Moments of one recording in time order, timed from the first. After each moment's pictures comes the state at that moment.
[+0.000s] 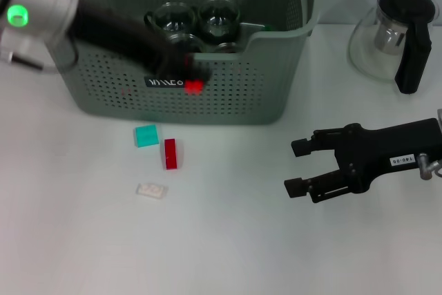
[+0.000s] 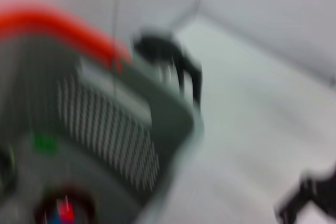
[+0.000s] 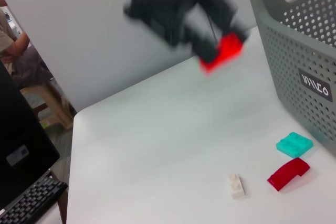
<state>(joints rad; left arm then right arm) -0.72 -2.13 0.89 1.56 2.35 1.85 -2.39 0.61 2.03 -1.00 -0.78 -1.99 -1.65 1.69</state>
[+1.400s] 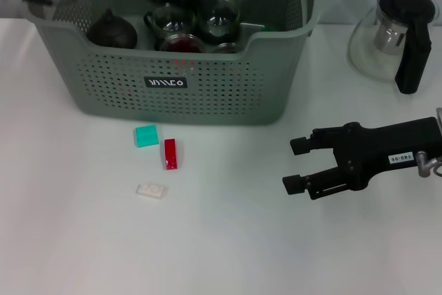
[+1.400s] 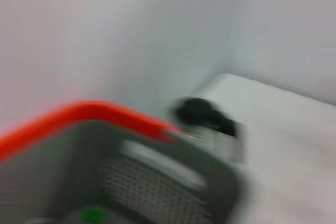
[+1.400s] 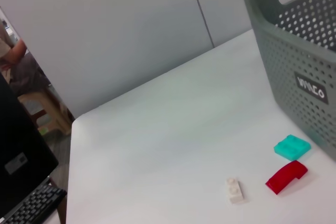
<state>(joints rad) -0.76 -2.06 0.88 1.42 2.28 1.62 -2.22 0.61 2.04 -0.99 -0.78 -1.99 -1.65 1.71</state>
